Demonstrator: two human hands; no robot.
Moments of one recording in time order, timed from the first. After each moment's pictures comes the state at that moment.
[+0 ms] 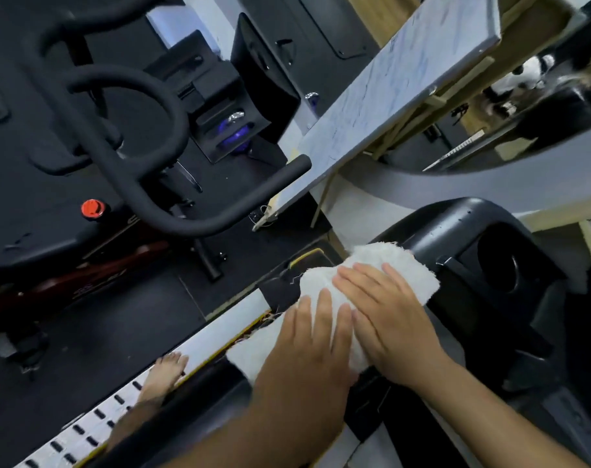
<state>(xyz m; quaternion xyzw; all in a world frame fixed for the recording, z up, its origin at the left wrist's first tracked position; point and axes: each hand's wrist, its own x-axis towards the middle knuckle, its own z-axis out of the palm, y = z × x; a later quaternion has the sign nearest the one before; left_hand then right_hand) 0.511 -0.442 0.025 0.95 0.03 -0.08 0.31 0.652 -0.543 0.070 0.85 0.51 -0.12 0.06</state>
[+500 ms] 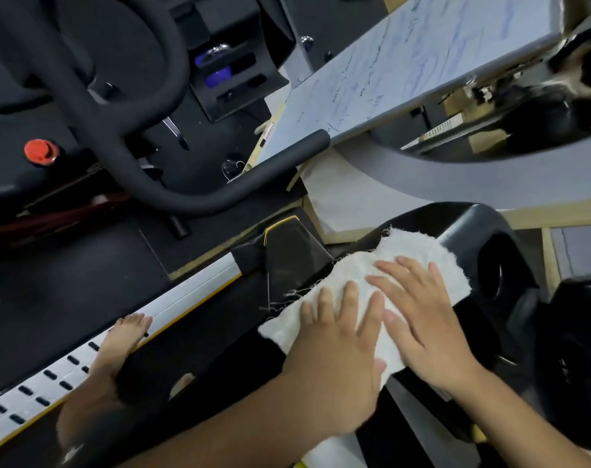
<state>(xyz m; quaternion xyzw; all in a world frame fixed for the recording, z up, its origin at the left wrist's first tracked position) 0.538 -0.409 0.031 0.88 0.00 -0.15 0.46 0.668 -0.532 0.088 0.88 0.44 -0.16 0.08</state>
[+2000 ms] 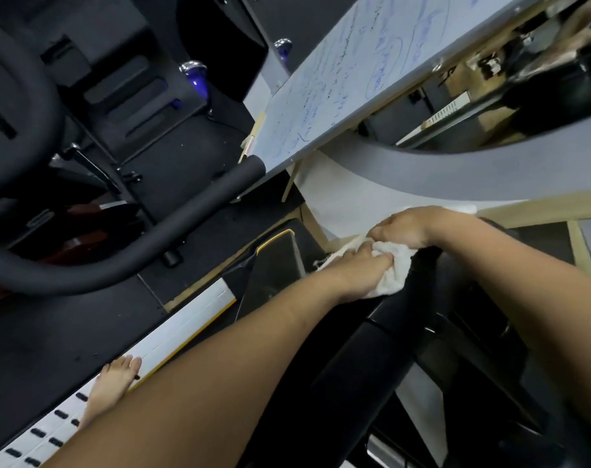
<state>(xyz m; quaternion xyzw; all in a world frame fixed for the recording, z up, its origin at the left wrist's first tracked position) 0.786 -0.428 -0.021 0.61 0.11 -0.28 0.73 0.912 -0.464 0.052 0.78 0.22 -0.43 0.40</state>
